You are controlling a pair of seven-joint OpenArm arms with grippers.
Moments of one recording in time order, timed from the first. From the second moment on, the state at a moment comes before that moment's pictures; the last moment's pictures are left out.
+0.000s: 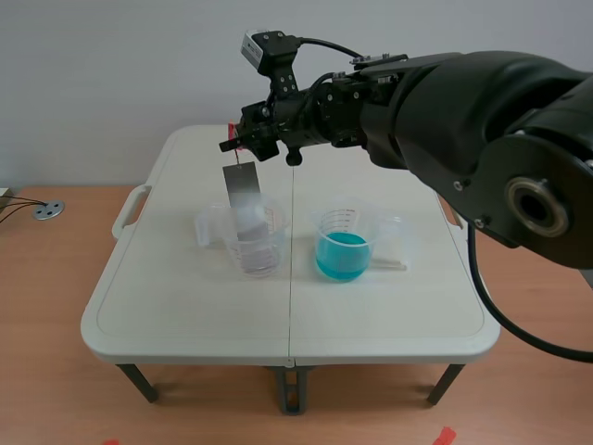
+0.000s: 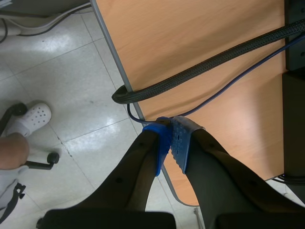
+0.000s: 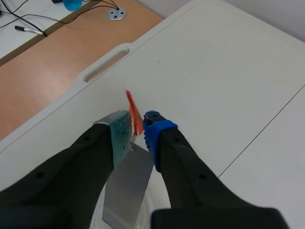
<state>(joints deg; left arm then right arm) 54.5 -30.4 -5.2 62.4 -5.9 -26.0 -7.2 51.6 -6.0 -32.1 20.5 17.4 32.3 -2.8</state>
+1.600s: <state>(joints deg) 53.7 -30.4 -5.2 62.4 -5.9 -26.0 -7.2 28.2 8.0 -29.7 64.3 3.7 32.9 18.3</state>
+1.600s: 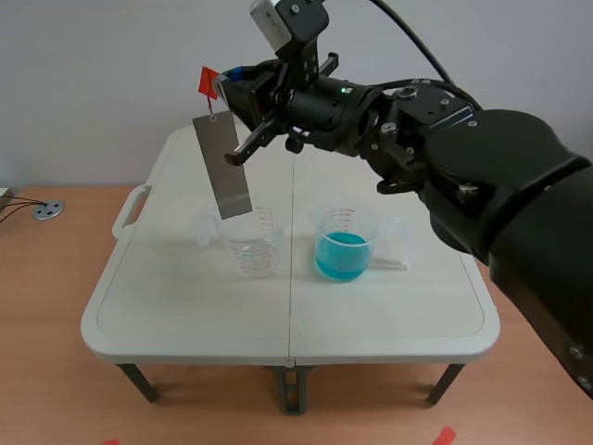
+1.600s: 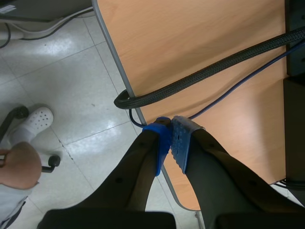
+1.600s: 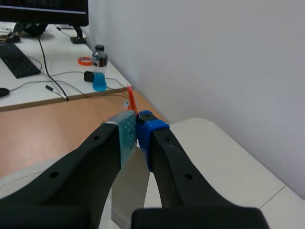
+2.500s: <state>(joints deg) 42.9 -31.6 -8.8 69.9 -10.6 -26.0 -7.2 12.8 28.7 -10.1 94.4 15.4 34.0 12.4</state>
